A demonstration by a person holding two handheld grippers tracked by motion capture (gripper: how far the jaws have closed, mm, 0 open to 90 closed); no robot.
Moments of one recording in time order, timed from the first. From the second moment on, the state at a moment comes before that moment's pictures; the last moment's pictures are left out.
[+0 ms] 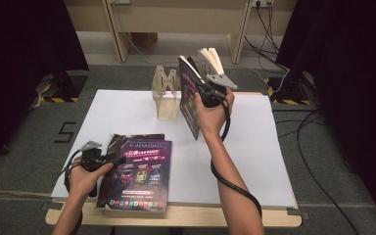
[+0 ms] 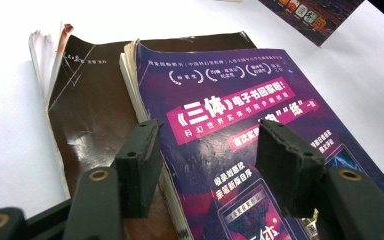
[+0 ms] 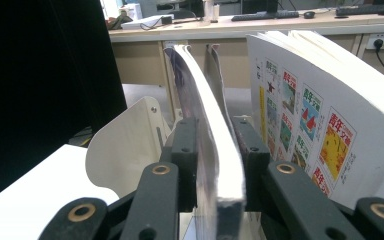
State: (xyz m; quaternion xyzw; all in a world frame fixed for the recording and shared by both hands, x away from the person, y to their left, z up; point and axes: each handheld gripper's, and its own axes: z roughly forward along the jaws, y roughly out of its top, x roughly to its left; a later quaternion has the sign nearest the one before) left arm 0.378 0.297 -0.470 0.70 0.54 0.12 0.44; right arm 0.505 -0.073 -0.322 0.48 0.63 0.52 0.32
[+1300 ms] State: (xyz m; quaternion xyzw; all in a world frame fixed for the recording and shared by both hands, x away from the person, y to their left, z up) left arm 0.378 0.299 -0.470 0.70 0.55 0.13 0.45; right arm 0.508 -0.075 -0.319 0.50 0.64 0.49 0.30
